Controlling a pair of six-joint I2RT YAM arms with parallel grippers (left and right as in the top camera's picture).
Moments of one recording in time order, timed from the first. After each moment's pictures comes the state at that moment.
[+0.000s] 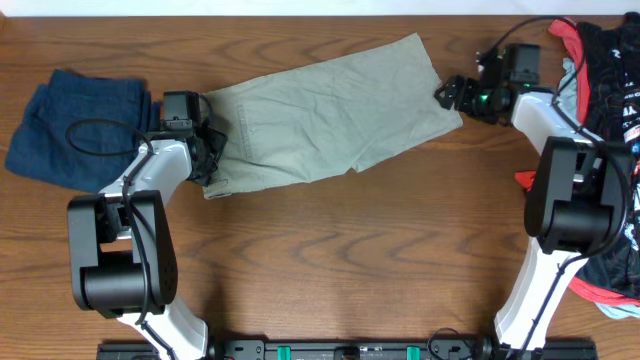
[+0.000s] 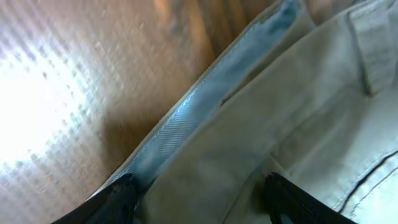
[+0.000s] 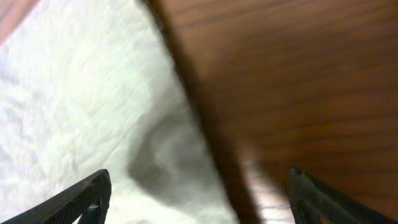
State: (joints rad) left arm 0.05 1.86 1.08 -0.43 0.01 -1.11; right arm -0.09 2.21 1.52 -0.37 -0.41 0.22
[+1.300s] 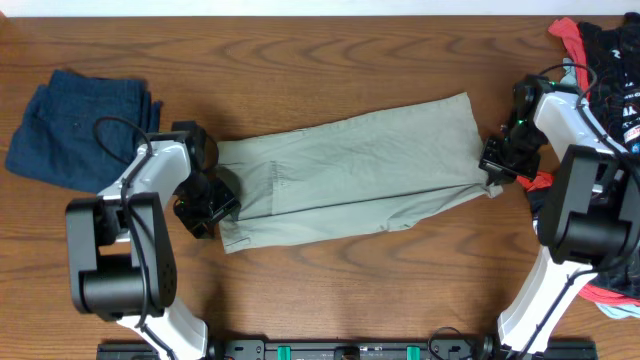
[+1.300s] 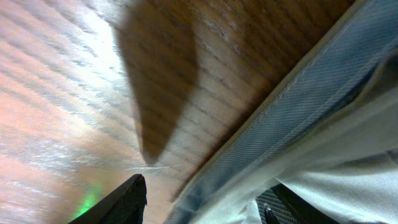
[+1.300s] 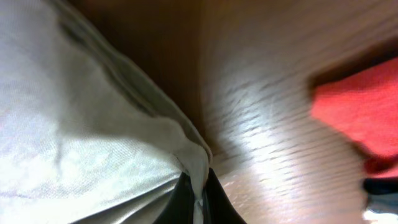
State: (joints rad) left arm 0.06 1.83 1.06 -1.02 0.14 -0.61; right arm -0.17 2.12 1.51 -1.12 -0.03 0.29
